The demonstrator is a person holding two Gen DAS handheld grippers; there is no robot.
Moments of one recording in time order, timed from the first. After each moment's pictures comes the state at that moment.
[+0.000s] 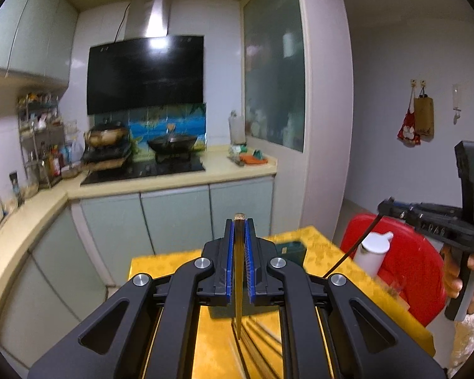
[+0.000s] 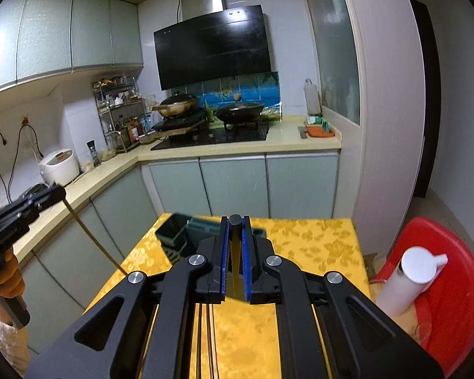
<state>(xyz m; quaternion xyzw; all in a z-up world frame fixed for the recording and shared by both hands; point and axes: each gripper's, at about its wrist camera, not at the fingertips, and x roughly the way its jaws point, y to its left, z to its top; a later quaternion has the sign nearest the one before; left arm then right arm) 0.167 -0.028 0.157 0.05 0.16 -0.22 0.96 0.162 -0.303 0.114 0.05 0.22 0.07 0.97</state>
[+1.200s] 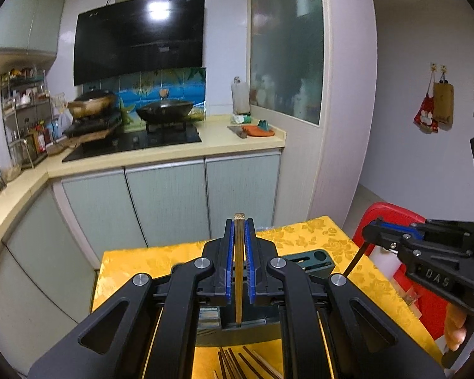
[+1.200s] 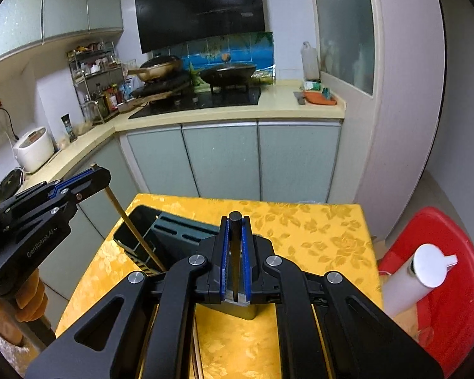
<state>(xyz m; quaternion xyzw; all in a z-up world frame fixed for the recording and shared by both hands) 0.292 -0.095 0.092 0.04 0.24 -0.20 0.95 0.271 -0.283 0.062 0.05 0.31 0.05 0.95</state>
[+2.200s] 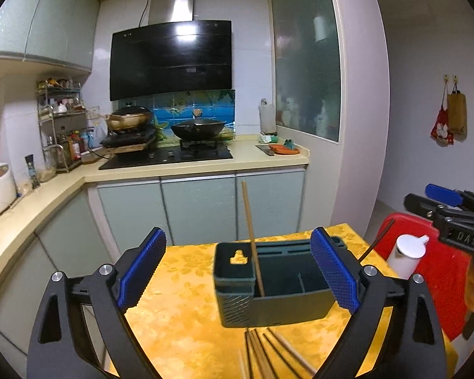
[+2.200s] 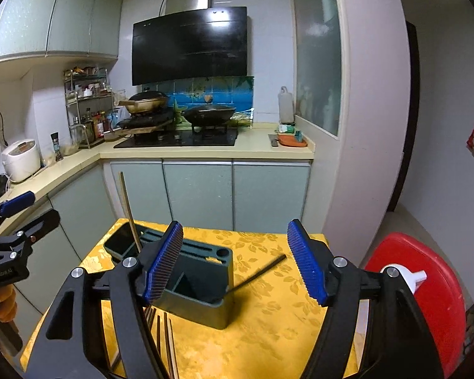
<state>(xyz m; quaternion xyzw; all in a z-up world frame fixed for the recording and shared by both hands) 0.216 -0.049 0.097 0.04 0.18 -0.14 0.97 0.200 -0.301 0.080 0.01 0.21 -0.02 0.98</state>
